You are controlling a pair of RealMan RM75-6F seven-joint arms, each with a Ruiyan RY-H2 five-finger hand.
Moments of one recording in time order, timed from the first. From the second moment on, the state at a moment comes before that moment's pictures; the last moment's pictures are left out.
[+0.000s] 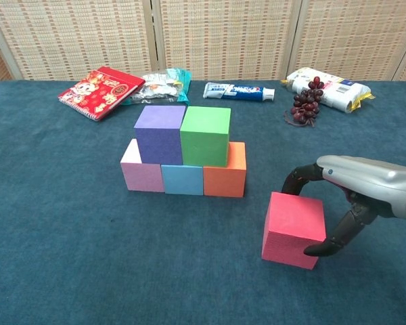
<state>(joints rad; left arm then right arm) -0.24 -1.22 -0.04 -1.41 1.52 1.37 -0.26 0.62 -1.47 -0.04 -1.96 -0.91 1.20 -0.55</state>
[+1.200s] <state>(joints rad) -0.26 -1.19 -0.05 -1.53 1.52 1.35 -0.14 0.77 -0.95 0.23 -2.17 -0.95 0.83 -0.19</state>
